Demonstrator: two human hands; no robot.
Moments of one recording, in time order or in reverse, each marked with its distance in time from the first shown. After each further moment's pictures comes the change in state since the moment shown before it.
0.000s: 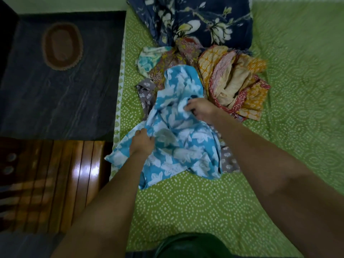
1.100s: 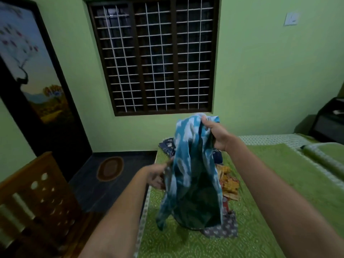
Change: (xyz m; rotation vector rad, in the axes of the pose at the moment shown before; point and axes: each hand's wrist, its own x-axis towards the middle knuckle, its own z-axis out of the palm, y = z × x) left_hand -0.405 0.015 -0.248 -0.712 -0.359 0.218; right_hand -0.553 -0.140 0.095 0.197 0.018 -0.614
